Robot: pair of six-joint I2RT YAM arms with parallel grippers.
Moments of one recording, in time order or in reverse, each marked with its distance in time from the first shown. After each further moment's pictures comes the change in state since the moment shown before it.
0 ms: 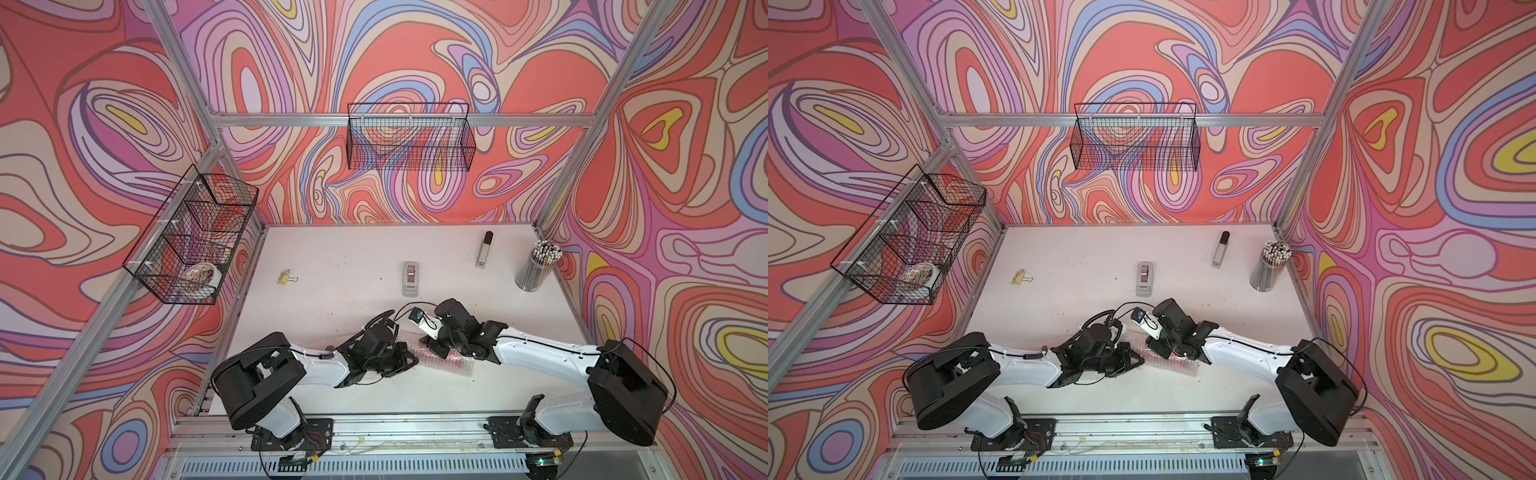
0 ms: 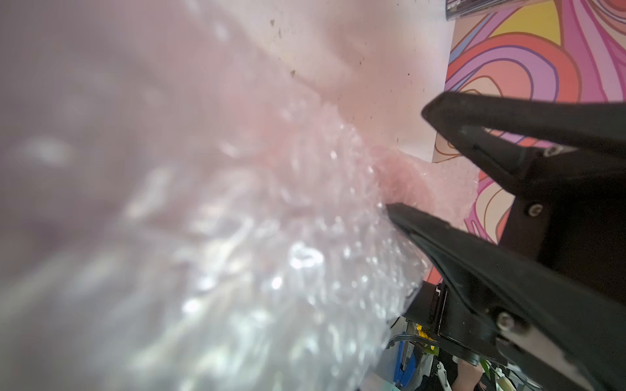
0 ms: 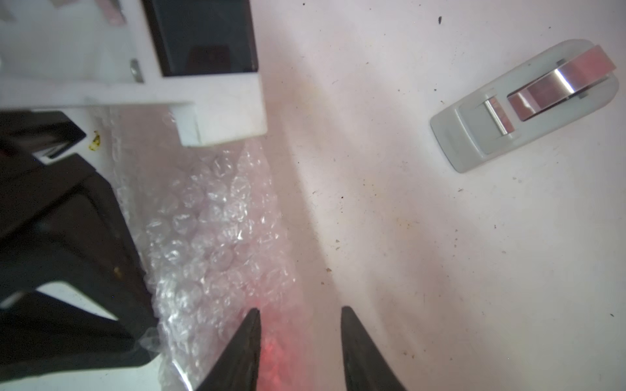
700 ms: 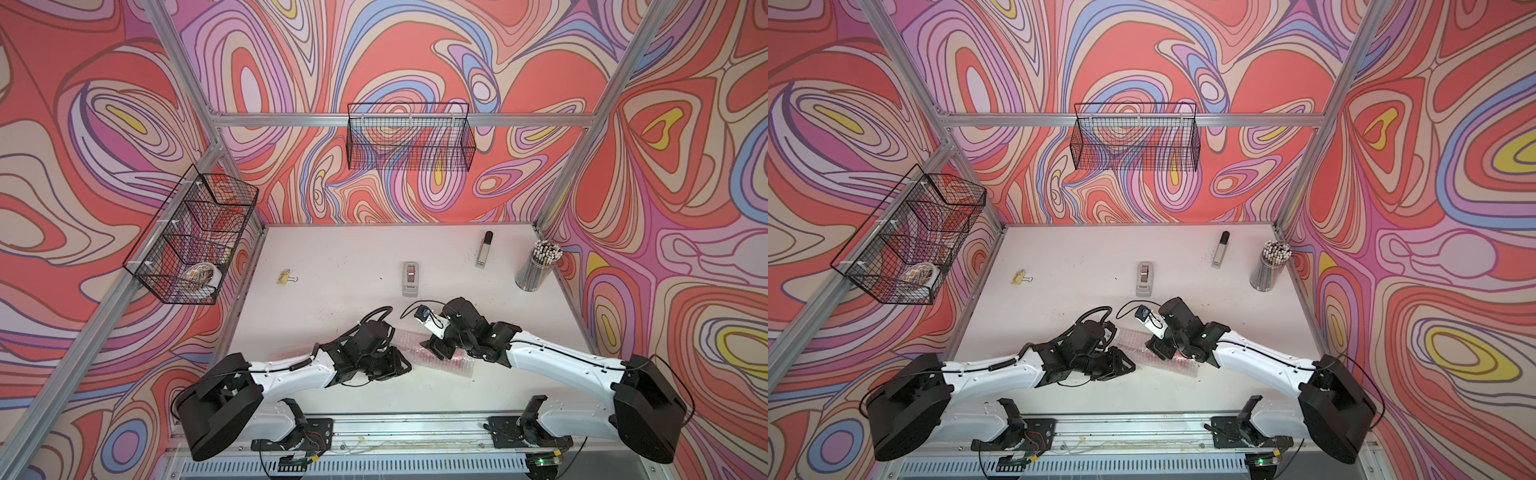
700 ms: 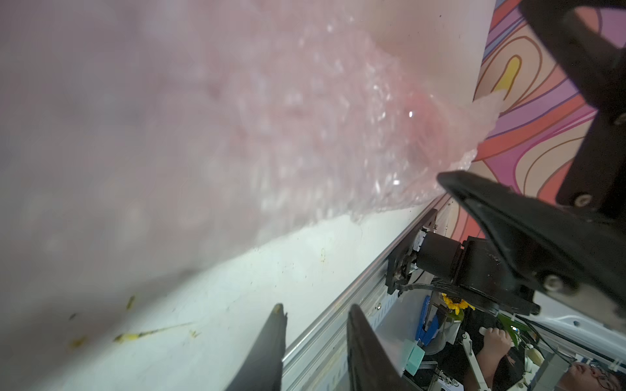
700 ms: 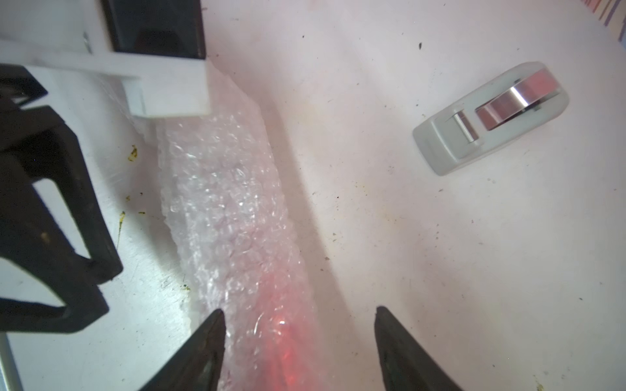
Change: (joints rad) left arm 0.035 -0.286 0.093 -0.601 0.044 0.172; right arm -0.028 -0.150 -0.001 -0.067 -0.042 0.031
